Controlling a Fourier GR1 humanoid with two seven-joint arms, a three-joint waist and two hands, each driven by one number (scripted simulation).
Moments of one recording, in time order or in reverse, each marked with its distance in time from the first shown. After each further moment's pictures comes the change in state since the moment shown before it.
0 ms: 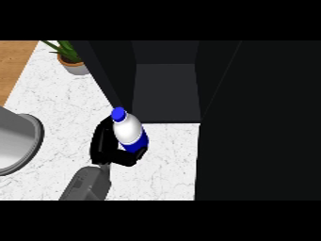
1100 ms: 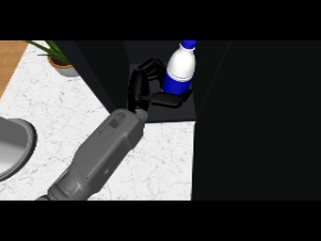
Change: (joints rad) left arm -0.569 -0.001 -0.218 0.243 0.128 0.535 0.208; right arm -0.035 -0.011 -0.111 0.014 -0.042 0.050 -0.012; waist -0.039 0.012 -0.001
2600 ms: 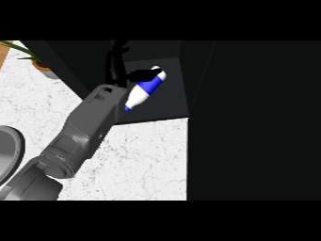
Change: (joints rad) left arm -0.325 0.056 0.121 0.631 -0.096 0.155 -0.169; right arm -0.023 0.002 -0.054 0.024 -0.041 0.095 -0.040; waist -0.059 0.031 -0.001
